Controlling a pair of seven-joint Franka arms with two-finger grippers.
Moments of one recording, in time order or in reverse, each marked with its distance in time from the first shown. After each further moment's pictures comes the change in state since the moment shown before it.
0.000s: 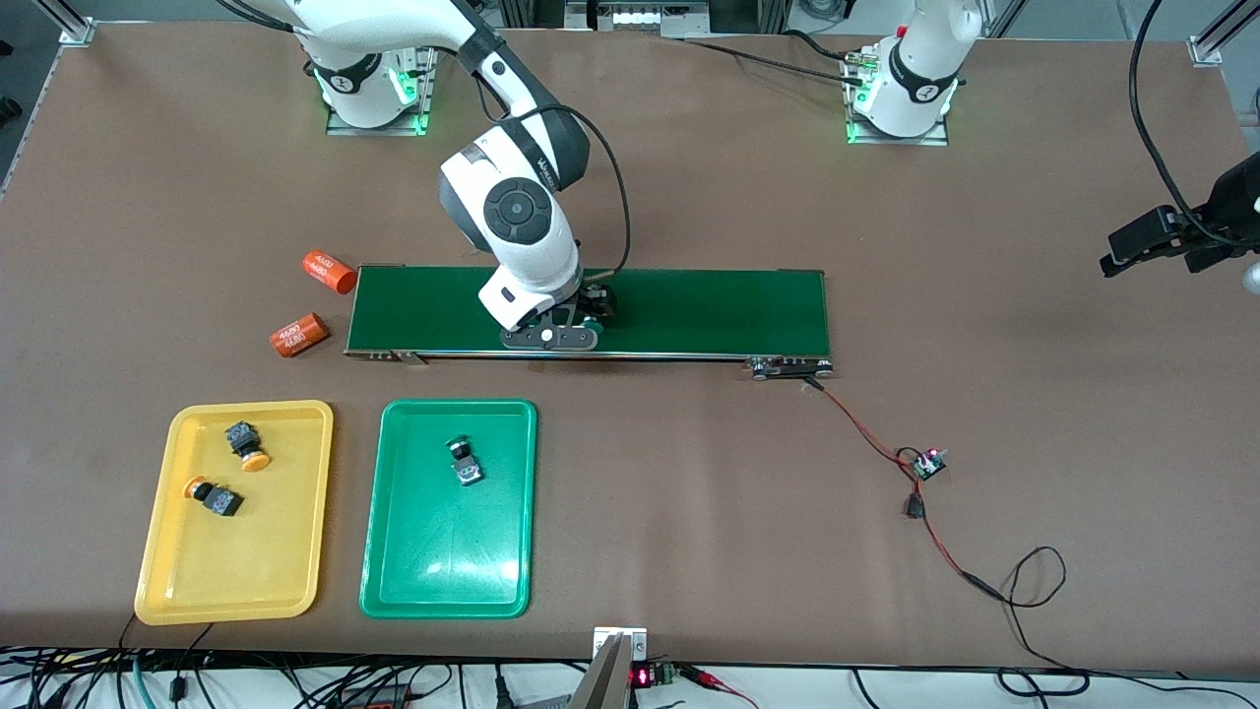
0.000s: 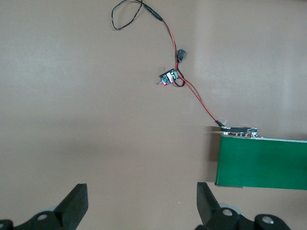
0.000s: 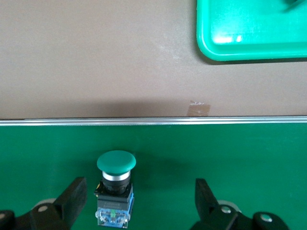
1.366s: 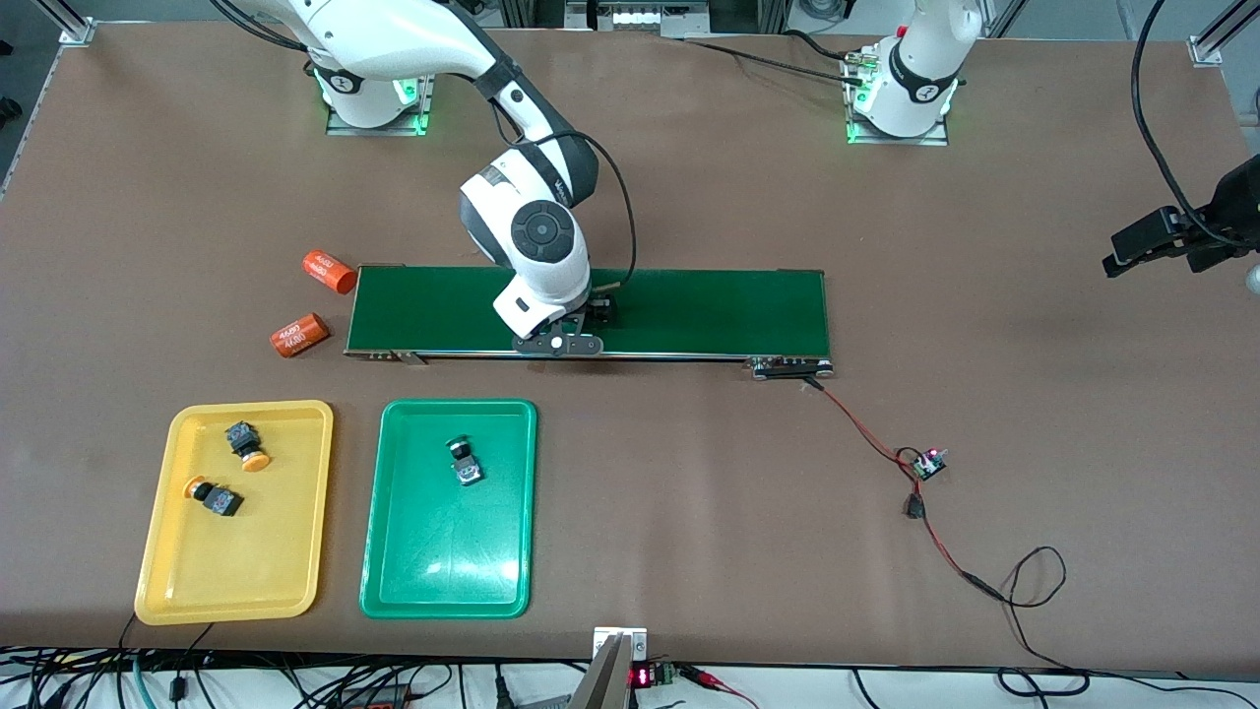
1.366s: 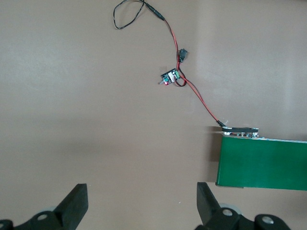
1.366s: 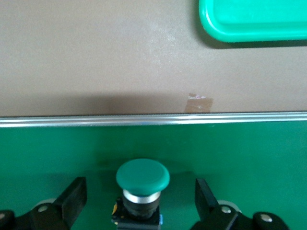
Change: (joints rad) left arm 0.005 0.000 0.000 -0.002 0.000 0.000 0.000; right arm 0.019 0.076 0.004 0.001 -0.050 0.018 0.045
